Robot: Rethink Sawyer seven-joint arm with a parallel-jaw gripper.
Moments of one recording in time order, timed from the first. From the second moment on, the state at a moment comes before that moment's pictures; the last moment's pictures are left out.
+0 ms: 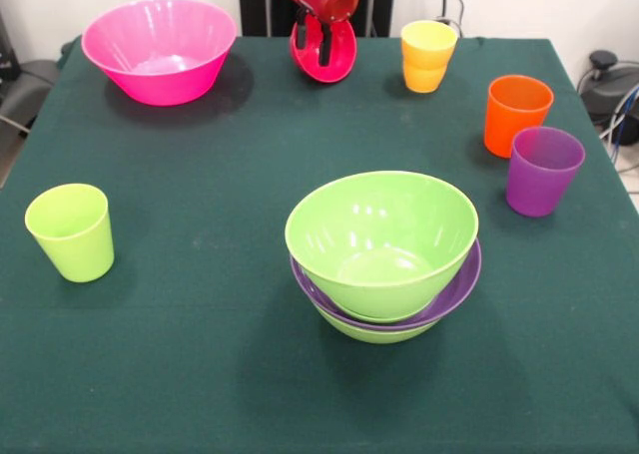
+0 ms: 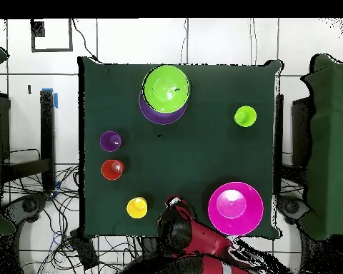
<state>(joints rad) -0.40 -0.56 -0.05 2.30 0.04 -0.23 2.26</state>
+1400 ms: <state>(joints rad) -0.38 -0.59 -0.12 2.23 -0.11 0.04 2.26</state>
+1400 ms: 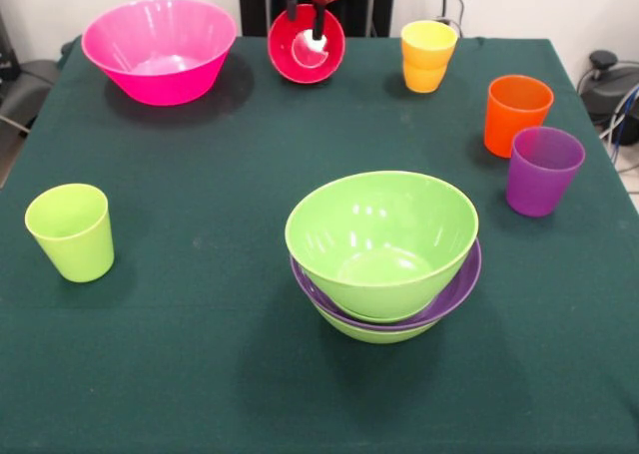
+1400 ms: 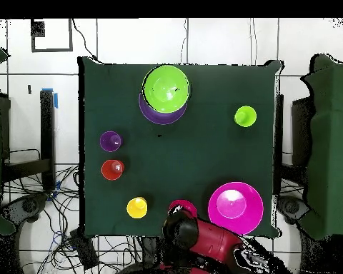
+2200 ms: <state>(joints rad) -0.38 -0.57 -0.12 2.23 -0.15 0.04 2.26</state>
